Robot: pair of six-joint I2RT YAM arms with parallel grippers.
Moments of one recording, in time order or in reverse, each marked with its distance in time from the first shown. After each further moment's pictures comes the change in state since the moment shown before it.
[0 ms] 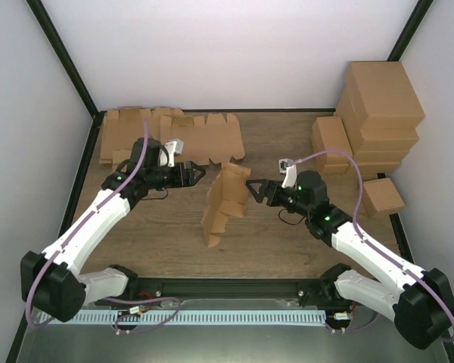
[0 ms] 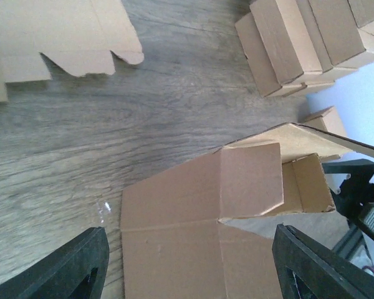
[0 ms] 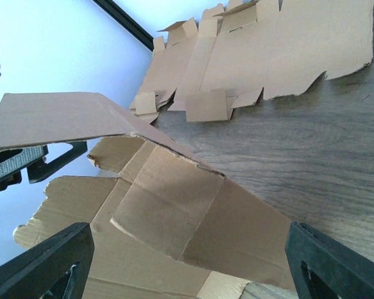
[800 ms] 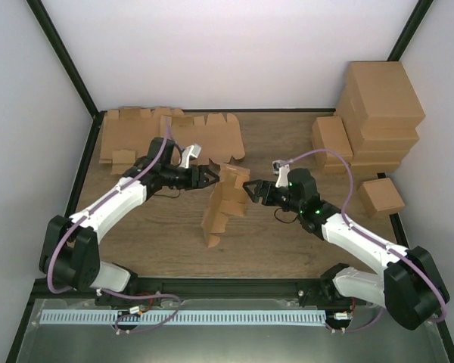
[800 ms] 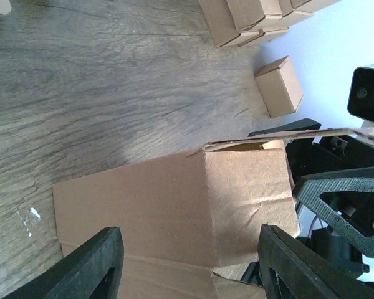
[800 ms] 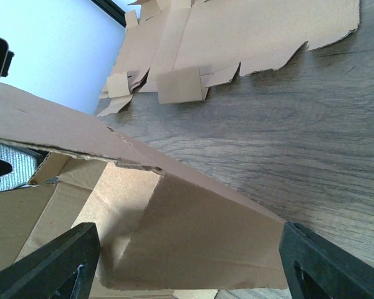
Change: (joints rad) left arm 0.016 0.241 -0.035 0.203 0.320 0.014; right arm -0.005 0.155 0.006 0.047 0.002 -0.021
